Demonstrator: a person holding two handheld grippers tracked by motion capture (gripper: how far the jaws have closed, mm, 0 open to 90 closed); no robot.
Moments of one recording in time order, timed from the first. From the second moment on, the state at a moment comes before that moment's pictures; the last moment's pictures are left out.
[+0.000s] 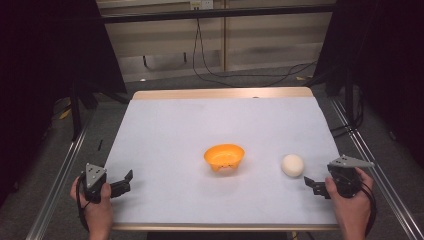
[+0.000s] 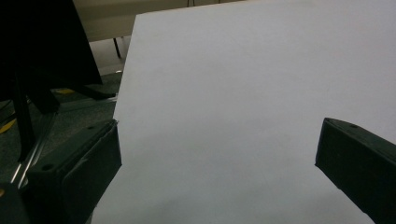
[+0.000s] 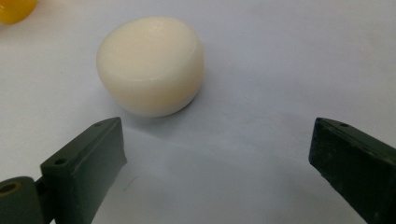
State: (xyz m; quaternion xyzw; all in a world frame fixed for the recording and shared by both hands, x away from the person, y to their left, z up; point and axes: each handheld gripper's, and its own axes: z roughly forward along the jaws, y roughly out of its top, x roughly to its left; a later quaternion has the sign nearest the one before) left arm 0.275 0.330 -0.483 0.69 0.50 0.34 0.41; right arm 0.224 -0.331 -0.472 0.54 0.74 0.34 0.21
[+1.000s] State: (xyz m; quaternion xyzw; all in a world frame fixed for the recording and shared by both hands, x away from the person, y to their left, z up) left arm 0.275 0.331 -0.483 0.69 0.49 0.33 0.41; right arm 0.270 -0.299 -0.457 0.54 0.80 0.23 0.10
